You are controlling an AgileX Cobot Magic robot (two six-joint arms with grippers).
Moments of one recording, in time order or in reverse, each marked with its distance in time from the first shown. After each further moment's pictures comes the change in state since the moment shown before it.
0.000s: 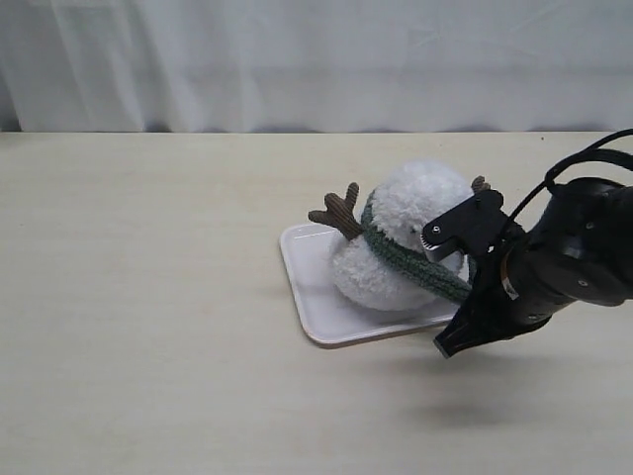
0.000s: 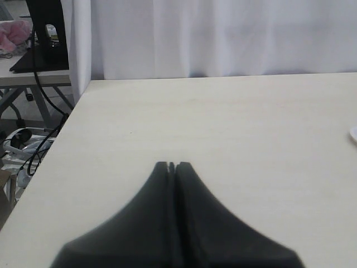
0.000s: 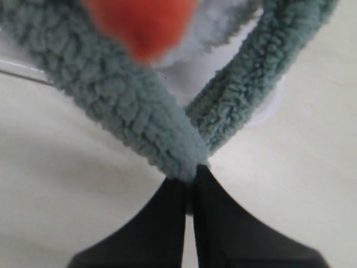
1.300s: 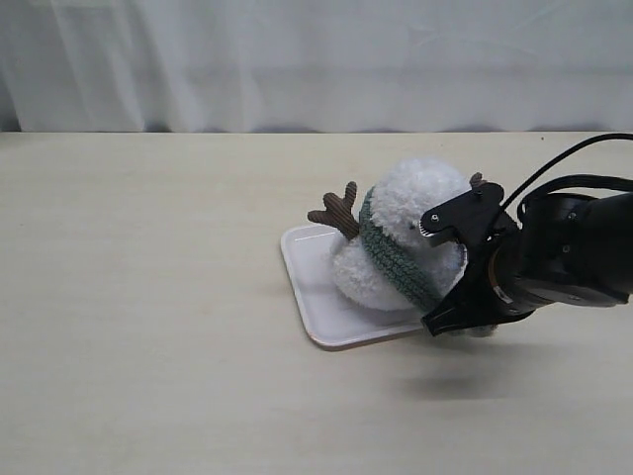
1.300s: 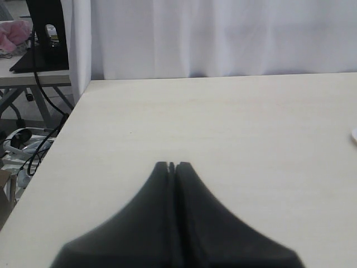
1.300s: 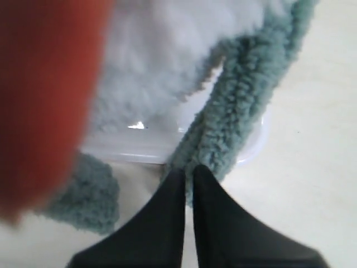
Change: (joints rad) left arm 0.000 0.000 0.000 0.000 0.000 0.000; right arm 0.000 0.065 0.000 -0.282 -0.081 0.382
